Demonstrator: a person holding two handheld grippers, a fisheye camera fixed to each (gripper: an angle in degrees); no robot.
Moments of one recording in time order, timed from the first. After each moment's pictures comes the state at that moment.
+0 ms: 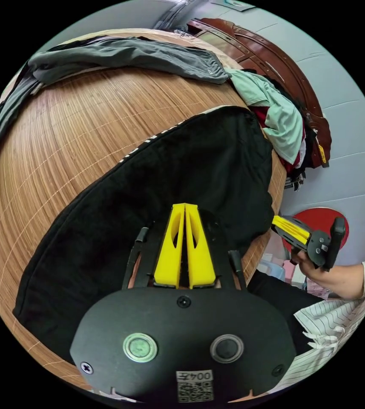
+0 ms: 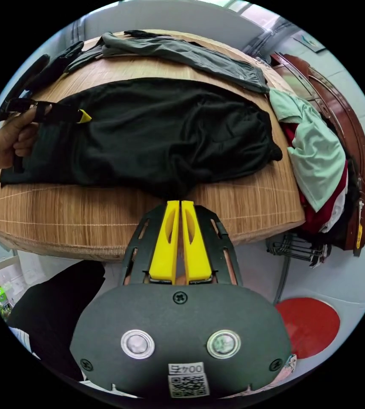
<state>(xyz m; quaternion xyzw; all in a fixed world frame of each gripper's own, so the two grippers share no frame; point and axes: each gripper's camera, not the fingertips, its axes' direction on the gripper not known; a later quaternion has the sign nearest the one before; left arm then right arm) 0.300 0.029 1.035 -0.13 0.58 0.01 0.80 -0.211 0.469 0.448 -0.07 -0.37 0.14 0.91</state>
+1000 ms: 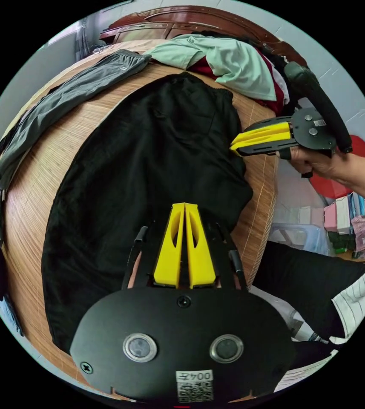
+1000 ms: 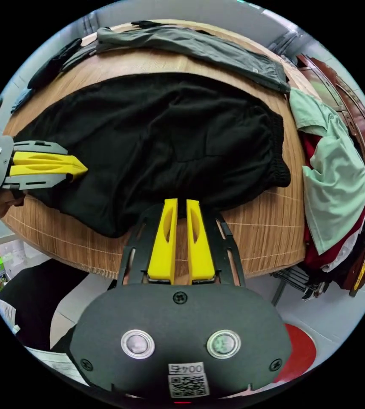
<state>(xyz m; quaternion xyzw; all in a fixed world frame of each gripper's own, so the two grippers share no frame) 0.424 0.032 0.903 -0.02 0.50 0.19 0.84 -0.075 0.423 0.486 -0.03 -0.41 0.08 0.91</state>
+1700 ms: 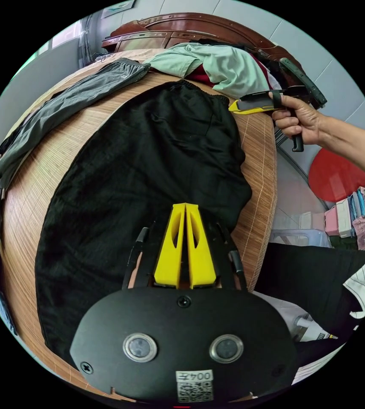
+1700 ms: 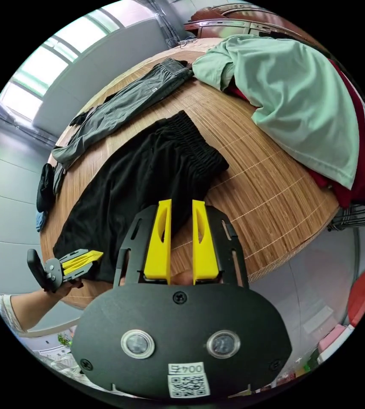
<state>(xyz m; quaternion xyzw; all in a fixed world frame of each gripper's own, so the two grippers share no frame) 0.431 0.052 0.897 -0.01 0.51 0.17 0.84 0.121 0.478 0.648 -0.06 -0.53 0.36 0.76</state>
